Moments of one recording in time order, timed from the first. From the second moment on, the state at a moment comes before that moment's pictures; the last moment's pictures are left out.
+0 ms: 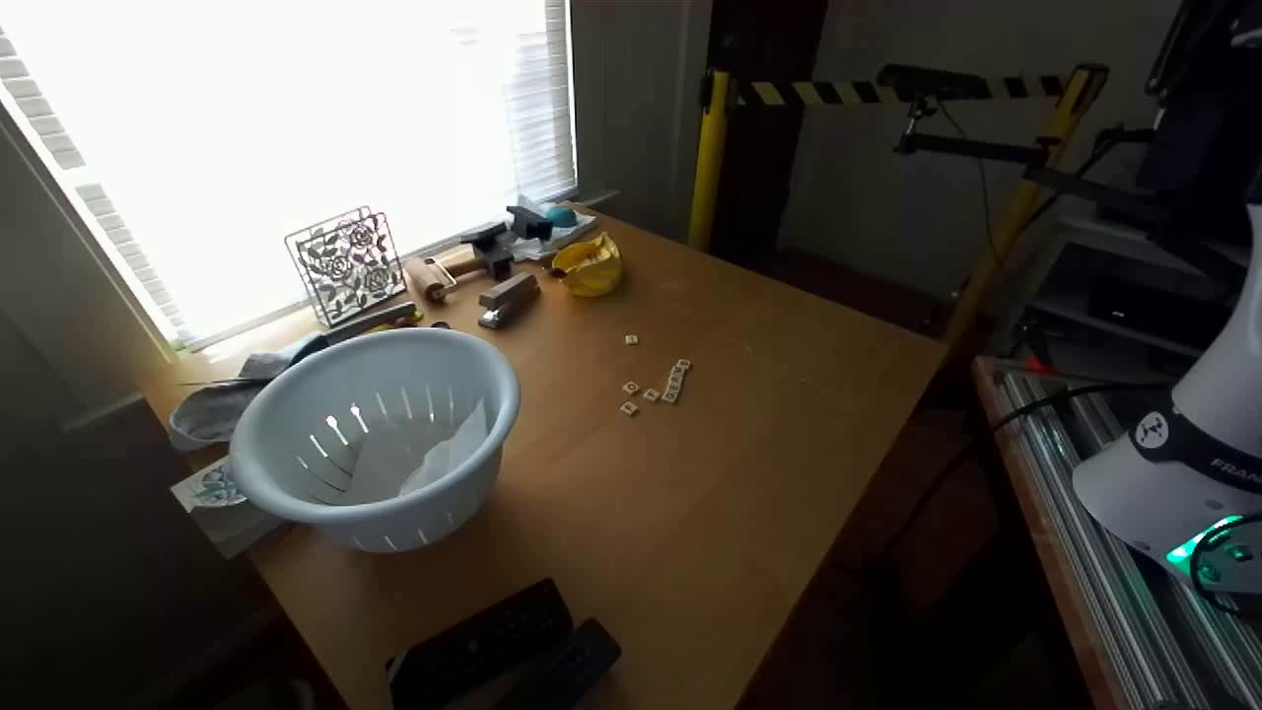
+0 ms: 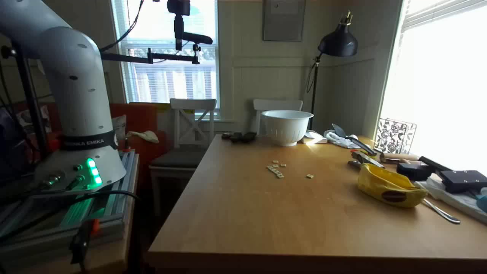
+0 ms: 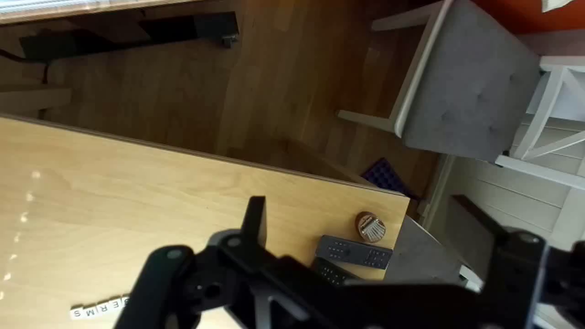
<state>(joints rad) 0.15 -0.79 0.17 -2.46 0.38 1.71 0.41</state>
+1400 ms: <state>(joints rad) -0.09 -0.63 0.09 -2.52 0.31 2.10 0.34</state>
